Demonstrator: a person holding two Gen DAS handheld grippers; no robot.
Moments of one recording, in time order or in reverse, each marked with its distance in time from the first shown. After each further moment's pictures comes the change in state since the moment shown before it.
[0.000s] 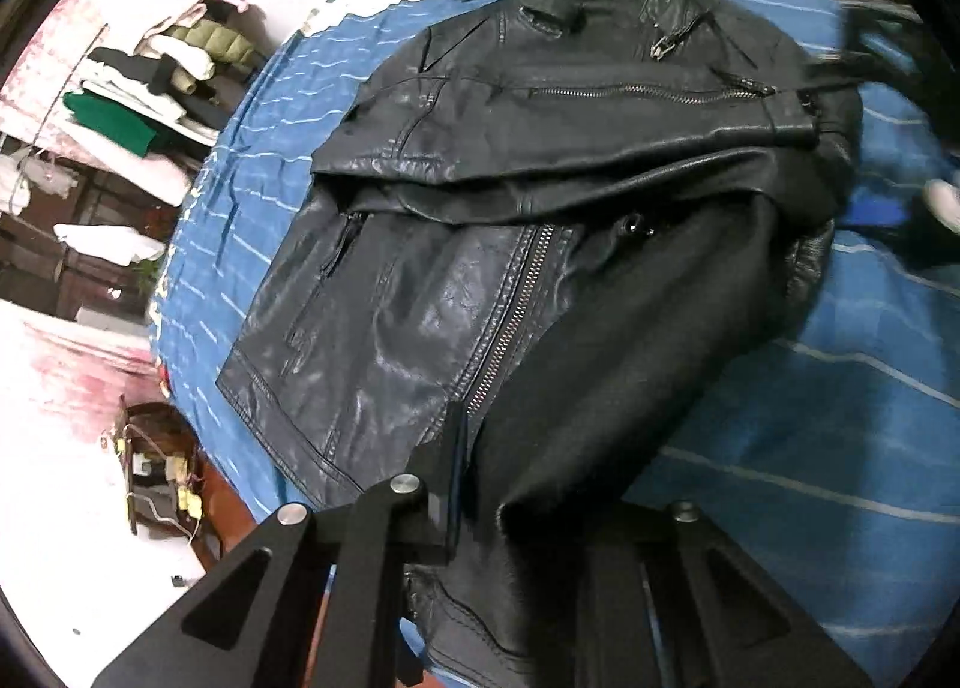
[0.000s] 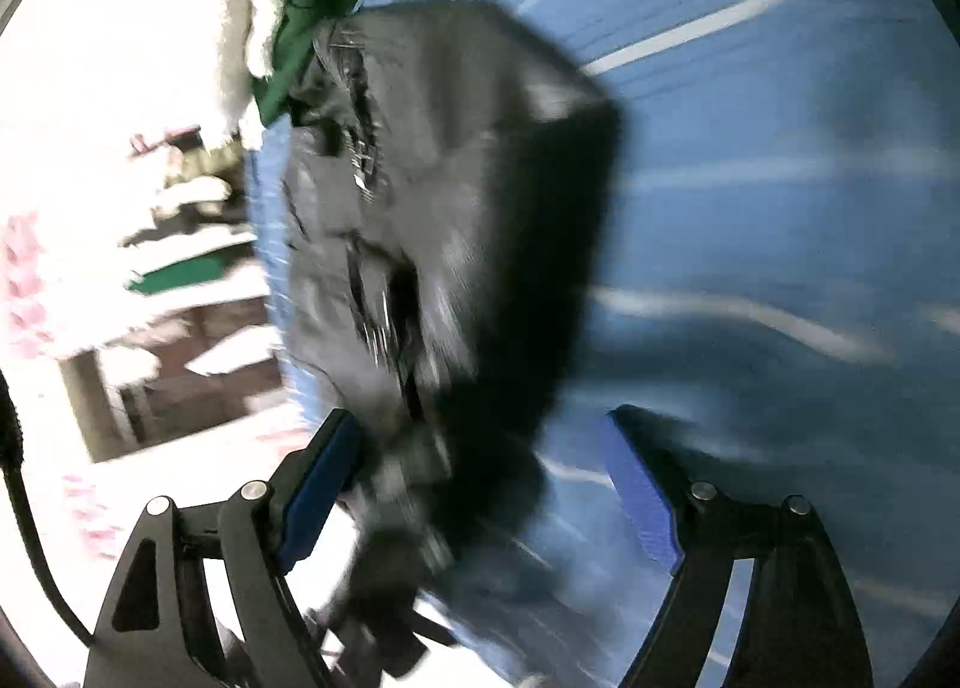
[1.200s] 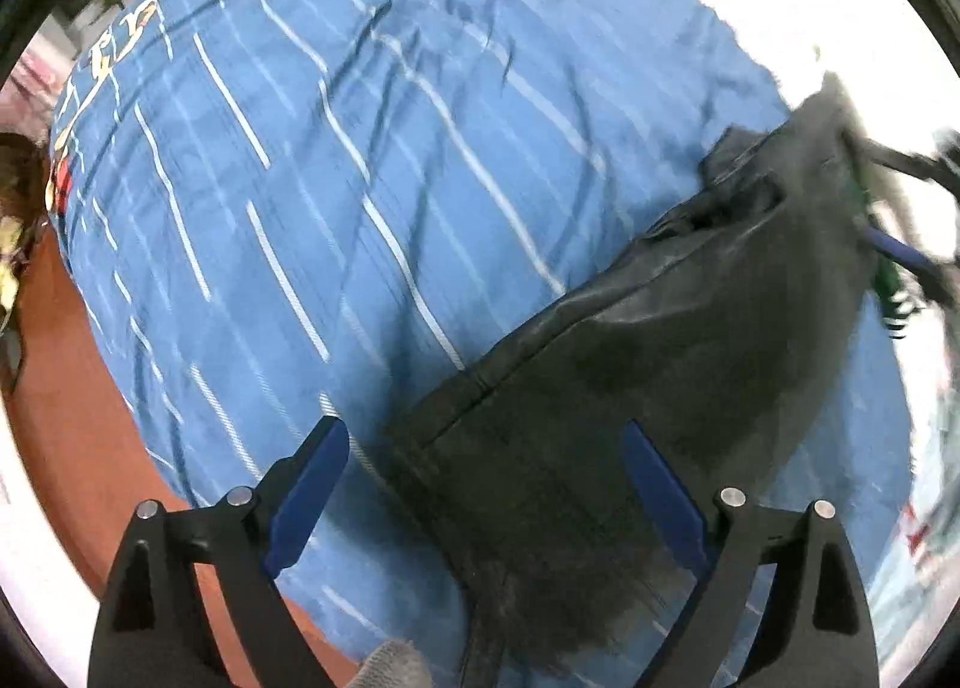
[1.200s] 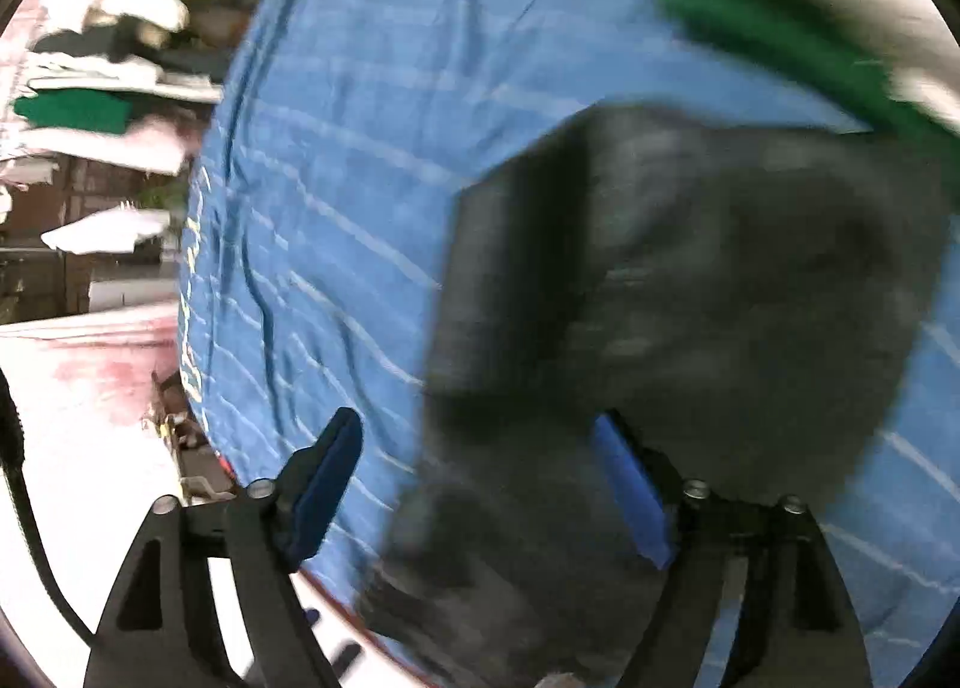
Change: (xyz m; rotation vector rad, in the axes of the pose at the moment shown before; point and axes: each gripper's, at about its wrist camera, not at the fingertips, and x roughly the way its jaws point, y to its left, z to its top) left arm 0.180 0.318 0.022 -0.602 0.229 -0.454; right arm 0.208 0.348 0.019 -0.483 0.004 -0.512
